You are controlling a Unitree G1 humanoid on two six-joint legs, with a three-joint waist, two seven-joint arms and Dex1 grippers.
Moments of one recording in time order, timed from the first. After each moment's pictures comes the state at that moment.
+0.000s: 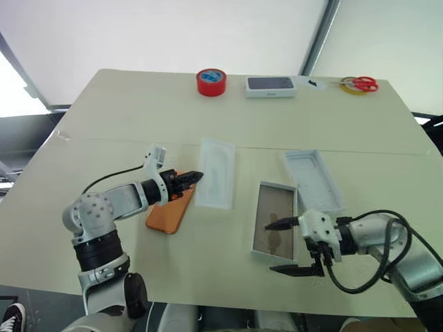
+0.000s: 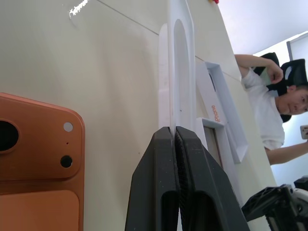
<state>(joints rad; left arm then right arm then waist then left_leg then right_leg) -0.53 0.17 0.51 -0.16 -0.87 1.51 -0.28 -0.01 -0.87 0.14 -0.35 0.31 0.20 1.26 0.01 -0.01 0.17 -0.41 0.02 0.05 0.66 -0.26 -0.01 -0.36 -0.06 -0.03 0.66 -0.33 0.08</state>
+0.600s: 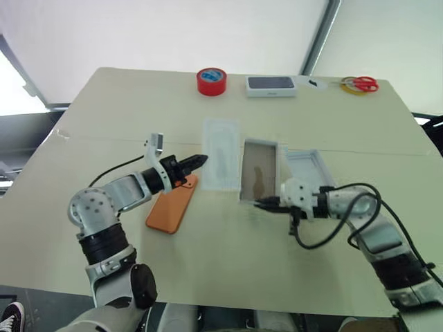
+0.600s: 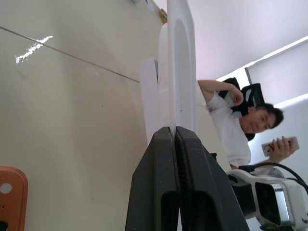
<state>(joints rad) -0.59 0.09 0.56 -0.13 -0.96 1.44 -0.22 -0.34 -0.66 0.21 -0.05 0.13 0.09 1.10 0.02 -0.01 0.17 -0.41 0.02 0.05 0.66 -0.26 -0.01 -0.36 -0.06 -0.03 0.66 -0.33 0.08</state>
